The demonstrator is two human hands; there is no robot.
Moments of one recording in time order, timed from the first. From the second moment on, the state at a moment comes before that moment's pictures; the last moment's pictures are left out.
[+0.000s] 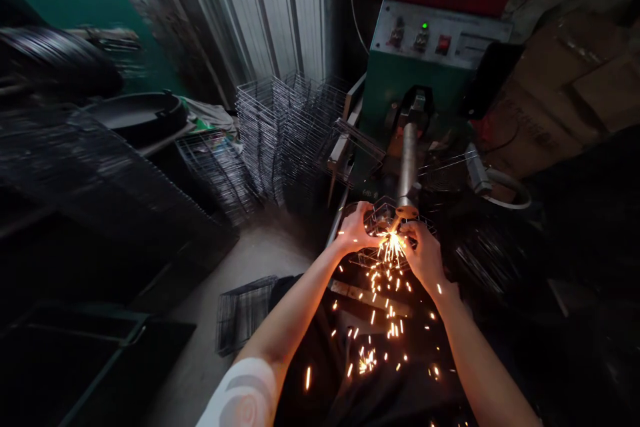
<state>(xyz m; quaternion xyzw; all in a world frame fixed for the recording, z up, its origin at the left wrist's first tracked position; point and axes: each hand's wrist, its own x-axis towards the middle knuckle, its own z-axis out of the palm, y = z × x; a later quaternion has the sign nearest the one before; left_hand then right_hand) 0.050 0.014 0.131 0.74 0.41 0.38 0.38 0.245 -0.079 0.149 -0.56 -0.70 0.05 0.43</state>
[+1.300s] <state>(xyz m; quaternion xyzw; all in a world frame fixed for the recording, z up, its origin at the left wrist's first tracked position) -0.010 -0.078 0.102 0.77 0.37 0.31 0.42 0.195 -0.176 0.185 -0.48 -0.80 0.18 0.32</state>
